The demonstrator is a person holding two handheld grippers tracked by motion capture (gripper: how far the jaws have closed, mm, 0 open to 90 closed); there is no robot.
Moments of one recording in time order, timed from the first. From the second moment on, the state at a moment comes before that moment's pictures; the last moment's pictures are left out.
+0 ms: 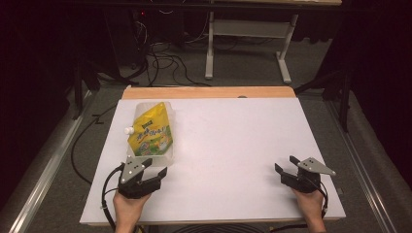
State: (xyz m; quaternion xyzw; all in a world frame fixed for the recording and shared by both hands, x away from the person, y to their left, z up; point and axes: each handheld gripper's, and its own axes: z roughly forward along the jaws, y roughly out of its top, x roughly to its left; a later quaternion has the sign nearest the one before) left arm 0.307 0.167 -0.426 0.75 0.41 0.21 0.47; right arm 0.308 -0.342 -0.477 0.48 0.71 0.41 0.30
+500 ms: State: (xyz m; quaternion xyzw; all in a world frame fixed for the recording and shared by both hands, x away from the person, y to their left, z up) left arm 0.318 0.121 -0.433 0.77 0.37 0.19 0.48; right arm 0.308 -0.342 -0.477 0.48 0.72 0.41 0.30
